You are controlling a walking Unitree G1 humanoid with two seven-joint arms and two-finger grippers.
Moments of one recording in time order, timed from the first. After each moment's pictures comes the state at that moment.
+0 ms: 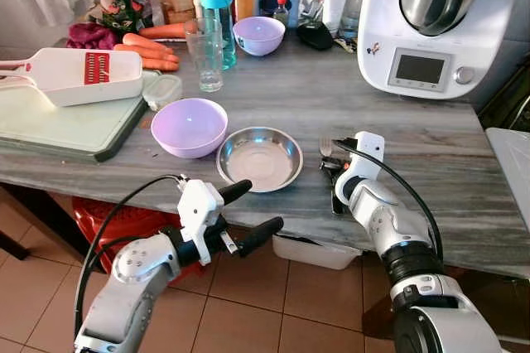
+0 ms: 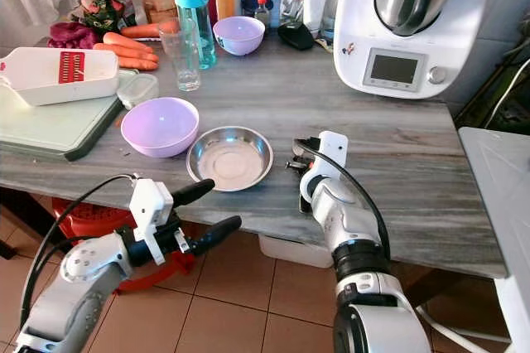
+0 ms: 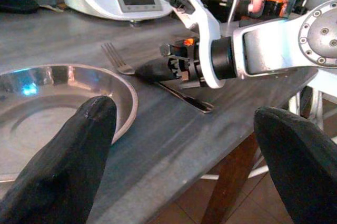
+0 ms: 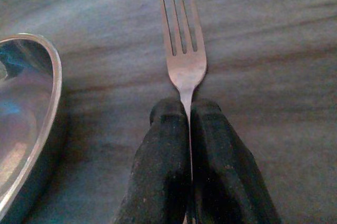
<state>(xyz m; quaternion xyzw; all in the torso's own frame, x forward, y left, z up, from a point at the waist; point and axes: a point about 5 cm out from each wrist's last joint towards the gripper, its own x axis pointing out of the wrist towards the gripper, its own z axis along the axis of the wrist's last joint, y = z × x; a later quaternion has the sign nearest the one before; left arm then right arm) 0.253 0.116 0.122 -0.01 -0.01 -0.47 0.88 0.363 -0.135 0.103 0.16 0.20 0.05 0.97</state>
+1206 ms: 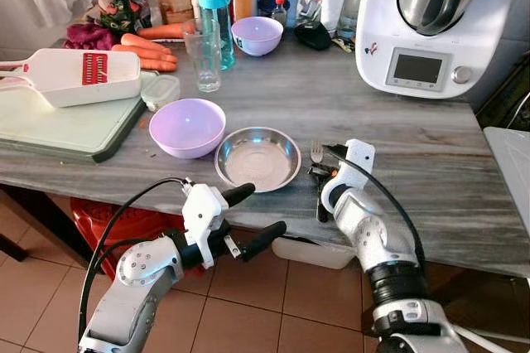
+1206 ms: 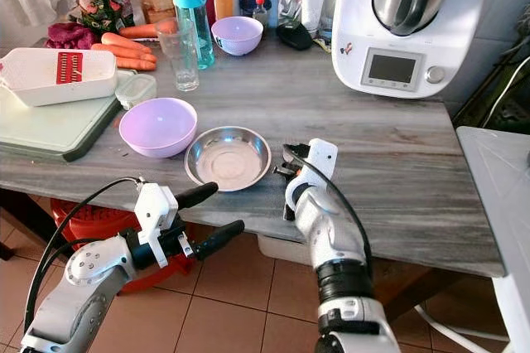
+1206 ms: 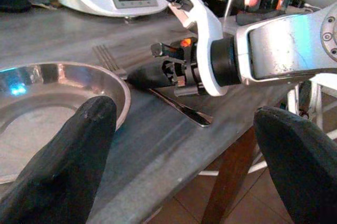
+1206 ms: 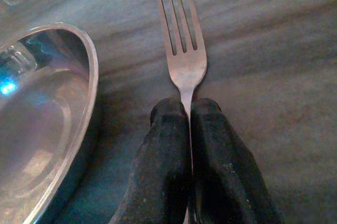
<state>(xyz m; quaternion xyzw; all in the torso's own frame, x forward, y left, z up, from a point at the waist) 0.252 0.114 0.119 0.00 -0.01 -0.47 0.88 0.346 -0.107 0.102 0.20 0.20 0.03 0.96</state>
